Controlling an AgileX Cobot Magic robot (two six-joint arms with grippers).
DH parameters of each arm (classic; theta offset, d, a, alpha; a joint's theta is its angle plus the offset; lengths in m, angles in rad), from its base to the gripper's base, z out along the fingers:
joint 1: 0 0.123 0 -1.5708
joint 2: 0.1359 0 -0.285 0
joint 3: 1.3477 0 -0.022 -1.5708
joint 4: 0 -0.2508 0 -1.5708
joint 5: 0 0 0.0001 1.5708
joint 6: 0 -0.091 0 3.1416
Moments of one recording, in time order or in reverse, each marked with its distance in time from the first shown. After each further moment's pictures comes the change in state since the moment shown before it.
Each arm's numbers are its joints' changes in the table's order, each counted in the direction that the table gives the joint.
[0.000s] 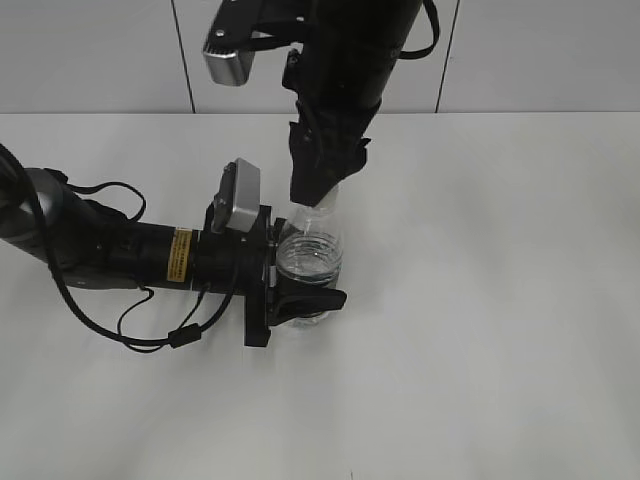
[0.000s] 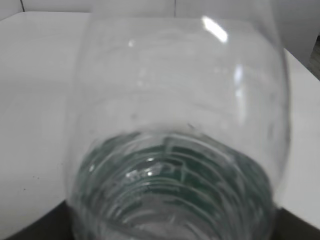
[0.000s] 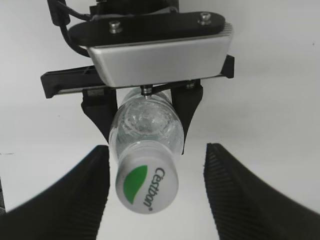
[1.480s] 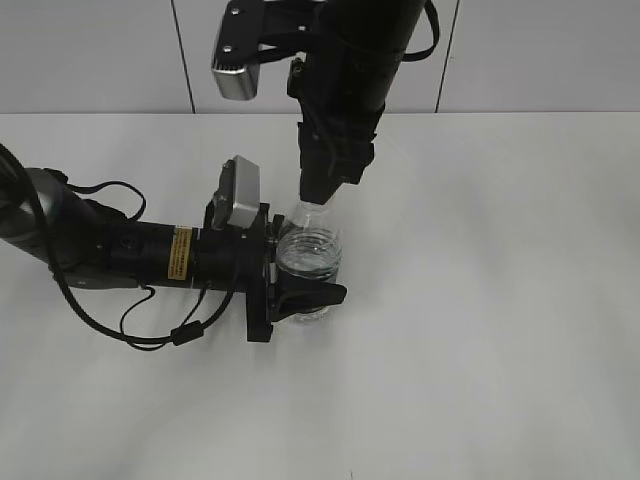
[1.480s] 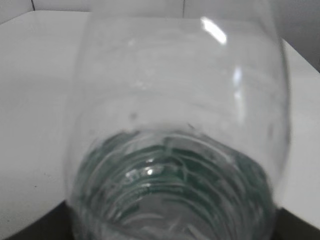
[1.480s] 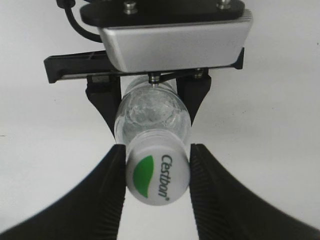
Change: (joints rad) left arm -0.001 0.000 0.000 0.025 -0.008 0.000; right arm 0.000 0.010 0.000 0.034 -0.012 0.069
